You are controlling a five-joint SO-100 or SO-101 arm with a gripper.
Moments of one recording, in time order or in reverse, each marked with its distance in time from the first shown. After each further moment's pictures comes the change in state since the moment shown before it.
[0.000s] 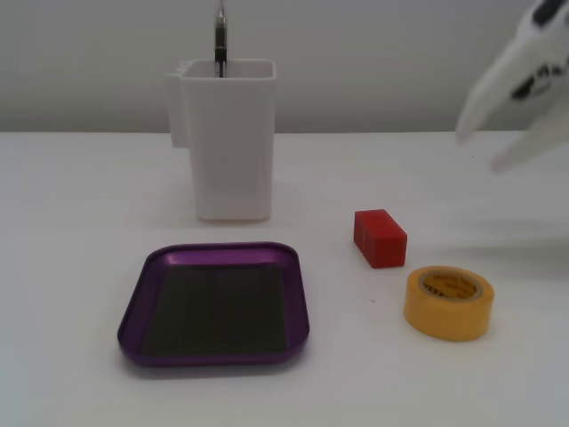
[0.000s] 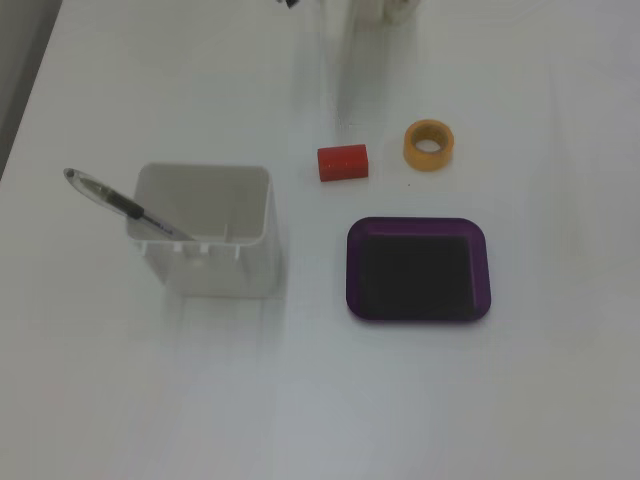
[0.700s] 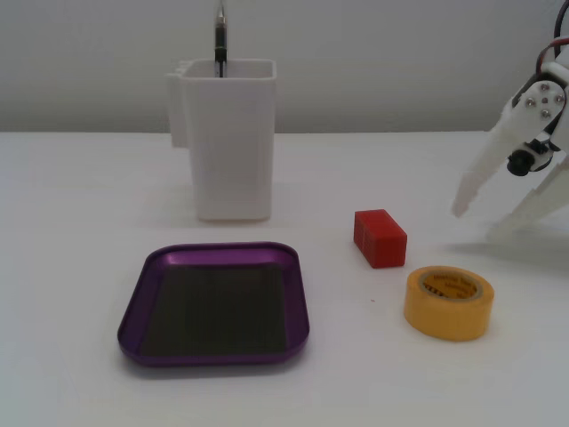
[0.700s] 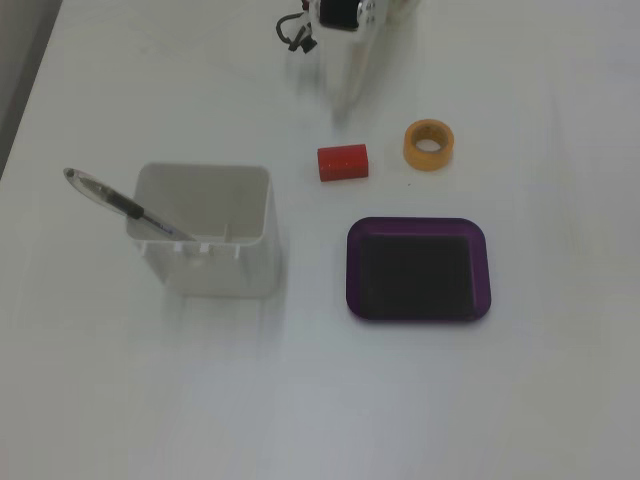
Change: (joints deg) arm -0.3 0.6 18.6 -7.3 16.9
